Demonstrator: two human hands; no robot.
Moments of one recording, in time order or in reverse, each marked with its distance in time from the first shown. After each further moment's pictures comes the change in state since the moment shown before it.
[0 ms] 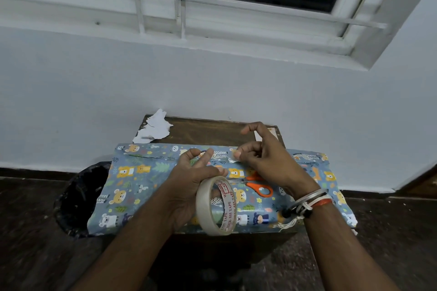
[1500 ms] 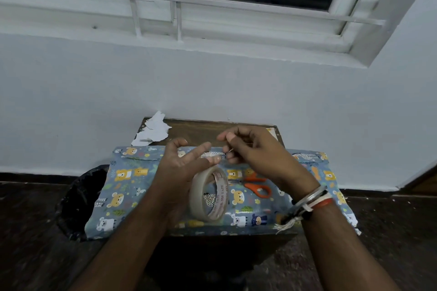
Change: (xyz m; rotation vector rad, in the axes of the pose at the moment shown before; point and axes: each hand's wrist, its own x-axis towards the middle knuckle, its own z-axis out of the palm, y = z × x) left_hand -0.004 0.010 -0.004 0.073 -0.029 0.218; right_hand 0.002 -0.031 0.010 0.044 -0.043 0.002
